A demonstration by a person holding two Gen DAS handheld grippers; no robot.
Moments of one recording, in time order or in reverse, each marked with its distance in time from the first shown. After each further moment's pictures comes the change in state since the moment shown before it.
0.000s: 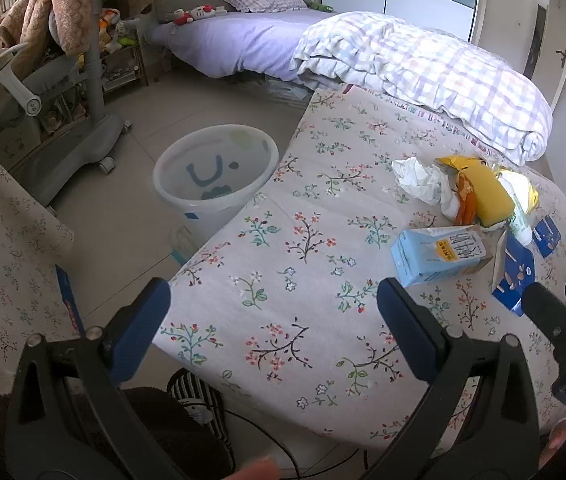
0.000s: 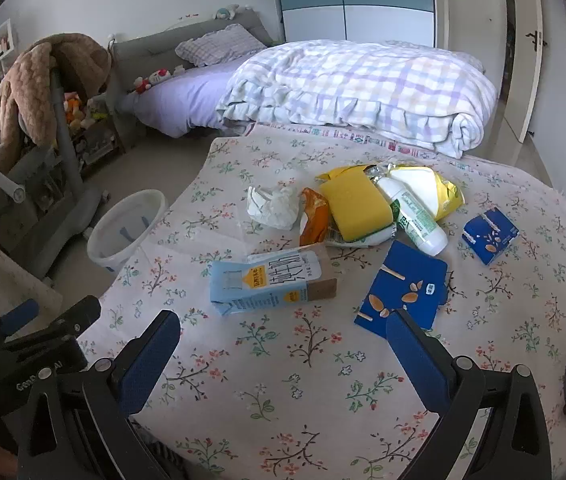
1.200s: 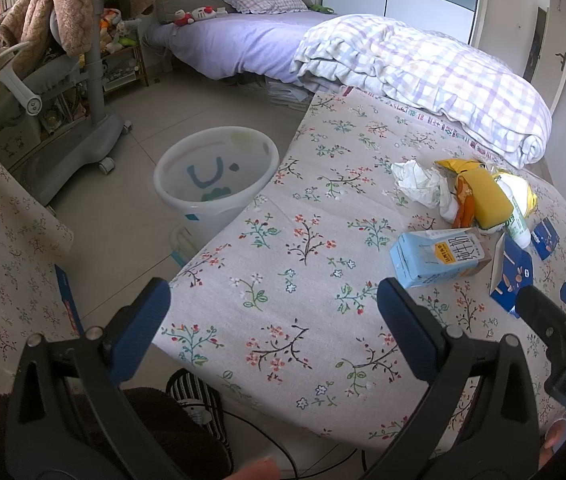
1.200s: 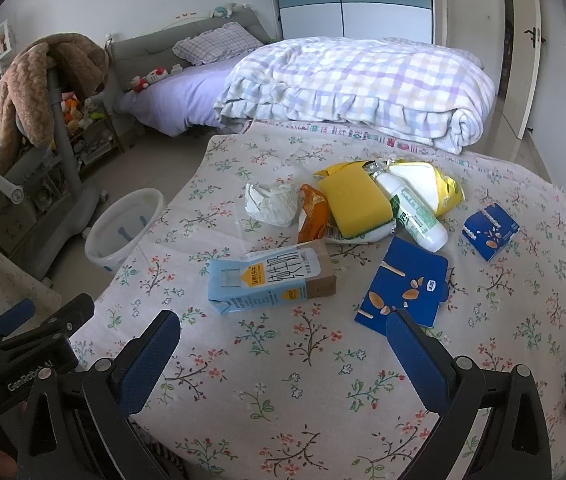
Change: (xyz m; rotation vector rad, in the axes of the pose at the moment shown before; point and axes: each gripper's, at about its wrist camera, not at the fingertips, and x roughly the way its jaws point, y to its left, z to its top) left arm -0.002 0.002 0.002 -0.006 -0.005 -0.004; right arm 0.002 -0.002 -0.001 0.011 0.004 0.000
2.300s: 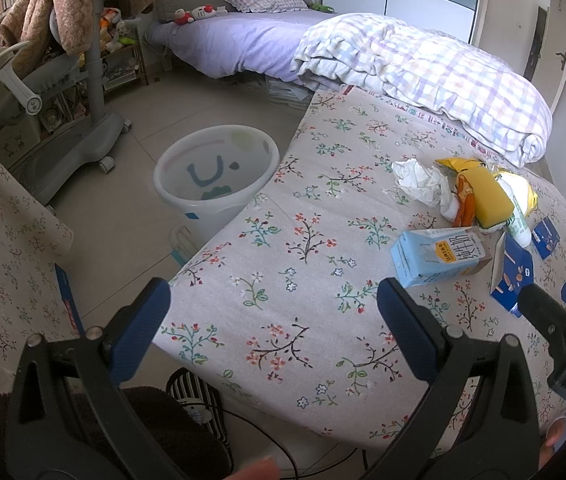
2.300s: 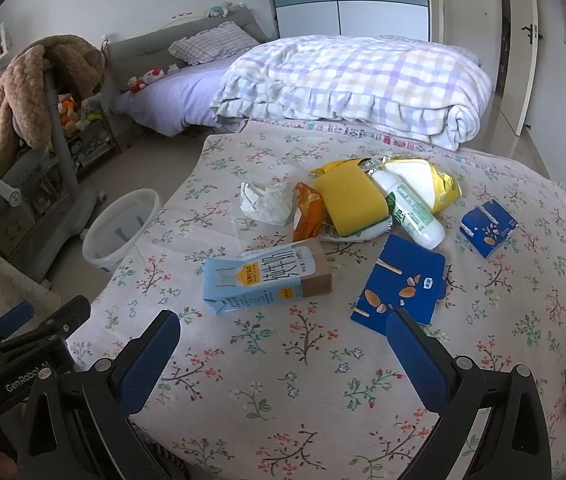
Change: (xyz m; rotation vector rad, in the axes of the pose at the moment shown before) left arm 0.000 0.001 -0.001 0.002 -0.001 -0.001; right arm 0.003 -0.005 -0.001 0.011 0.007 -0.005
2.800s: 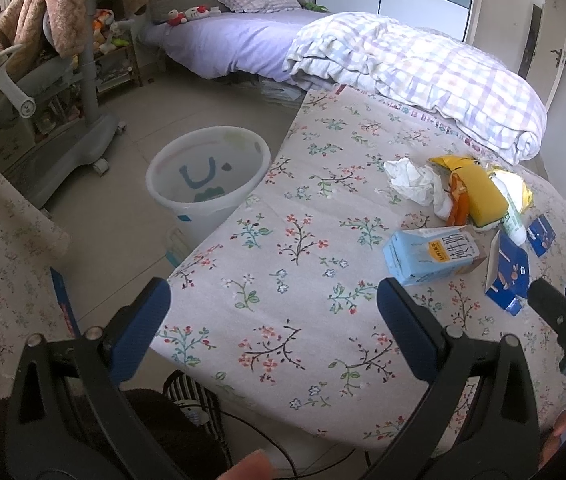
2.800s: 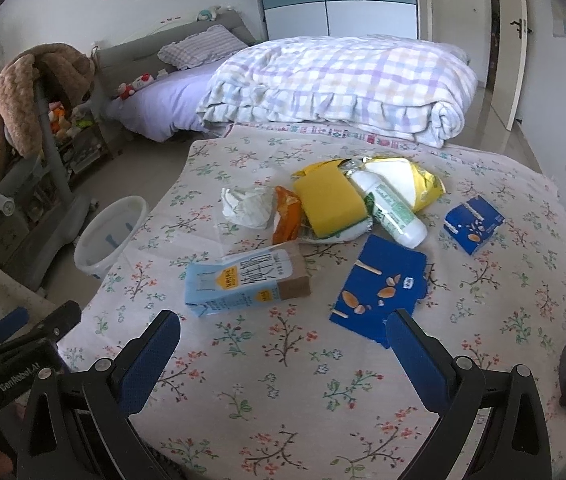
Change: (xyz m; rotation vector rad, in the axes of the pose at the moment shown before) left arm 0.000 -0.005 0.000 0.012 0.000 -0.019; right arm -0.006 -0.019 0.003 0.035 0.000 -0.023
